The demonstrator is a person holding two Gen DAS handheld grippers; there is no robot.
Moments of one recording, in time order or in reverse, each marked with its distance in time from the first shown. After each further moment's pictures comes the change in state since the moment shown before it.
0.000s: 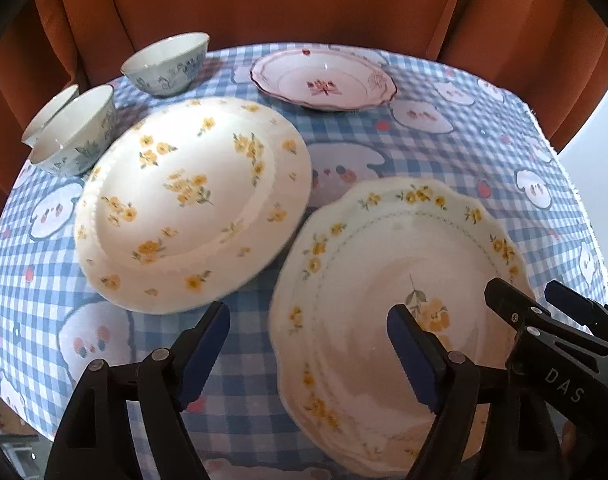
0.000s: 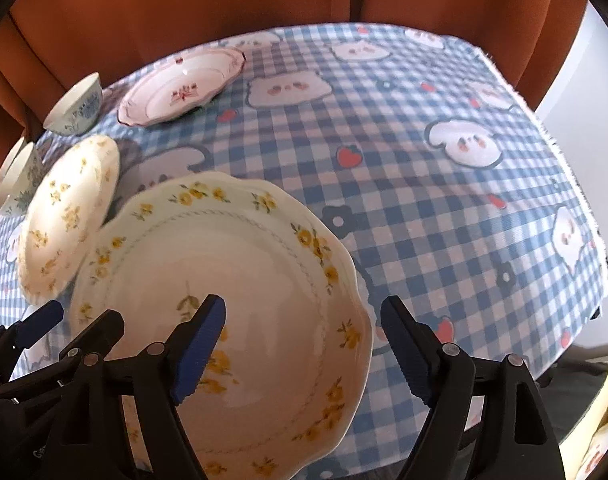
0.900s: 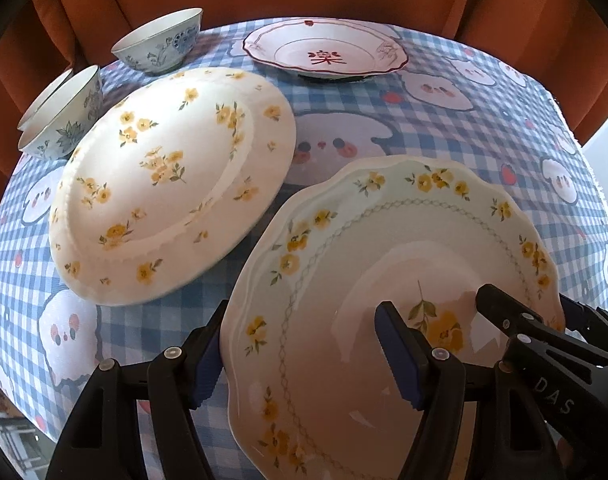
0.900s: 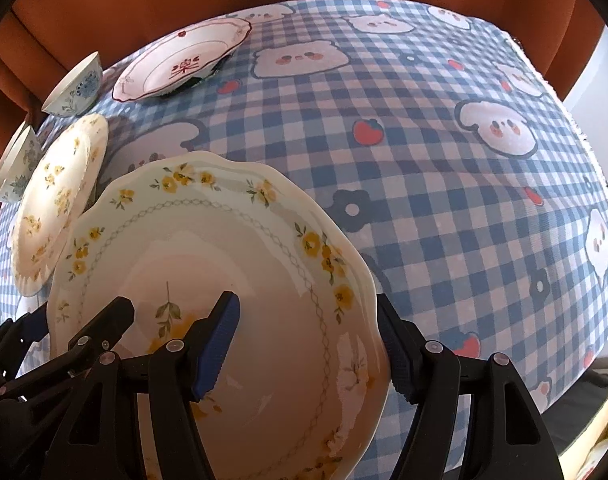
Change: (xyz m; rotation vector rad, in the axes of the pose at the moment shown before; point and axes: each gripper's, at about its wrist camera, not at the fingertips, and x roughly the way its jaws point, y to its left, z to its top) left arm 0.039 -0.024 0.002 -0.037 0.066 0.066; right arm 0.040 -0.009 0.008 -0.035 0.089 0.075
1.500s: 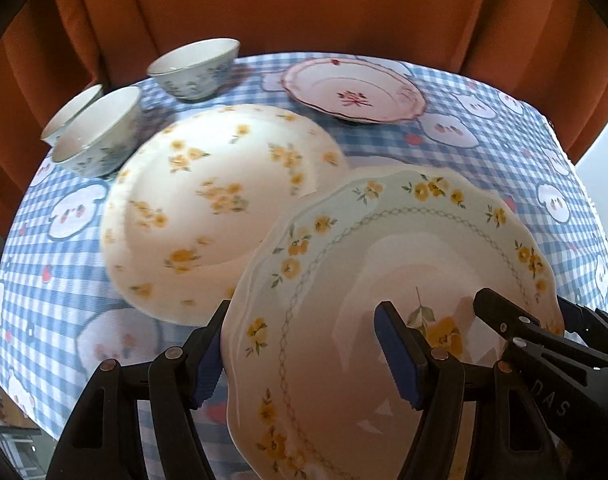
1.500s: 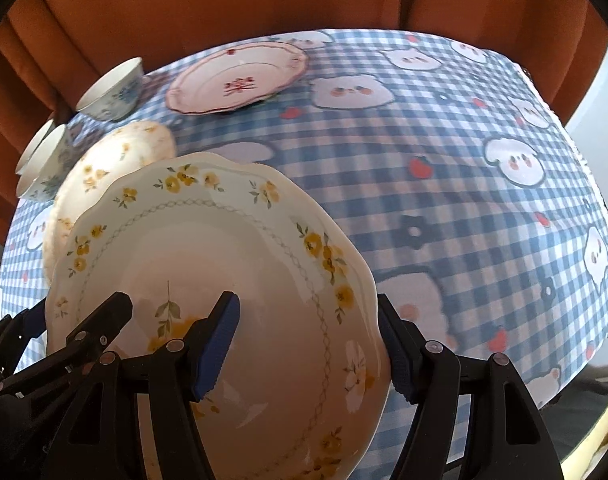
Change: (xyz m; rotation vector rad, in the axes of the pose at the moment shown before) left arm -0.031 0.036 0.001 0.006 -0.085 -0.017; right arm -0.028 0.050 -0.005 -0.023 -0.076 0.001
